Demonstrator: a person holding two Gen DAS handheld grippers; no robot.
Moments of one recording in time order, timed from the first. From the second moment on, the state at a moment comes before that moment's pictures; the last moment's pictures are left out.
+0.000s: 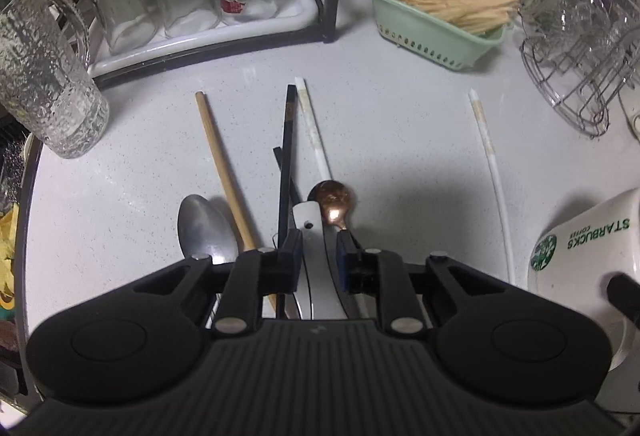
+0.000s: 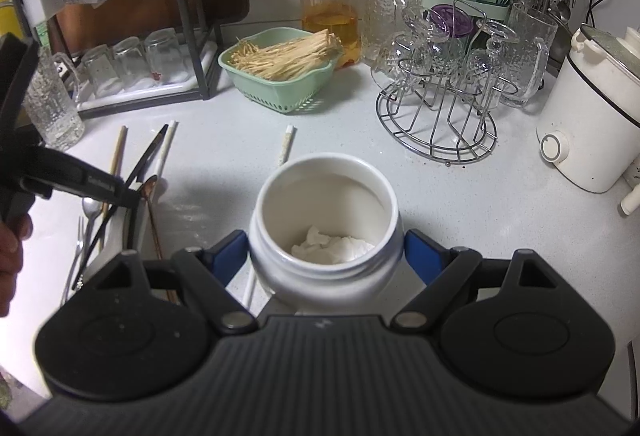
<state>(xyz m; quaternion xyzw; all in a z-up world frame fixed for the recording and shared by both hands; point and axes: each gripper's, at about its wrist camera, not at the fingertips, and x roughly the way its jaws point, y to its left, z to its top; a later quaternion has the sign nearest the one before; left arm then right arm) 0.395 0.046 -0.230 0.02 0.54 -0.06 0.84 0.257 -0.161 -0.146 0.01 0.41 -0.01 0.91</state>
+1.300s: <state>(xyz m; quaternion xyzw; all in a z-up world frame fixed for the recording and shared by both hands) 0.389 0.033 -0.217 0.09 0.51 -0.06 0.85 0.248 -0.161 -0.152 0.00 0.38 -0.01 0.93</state>
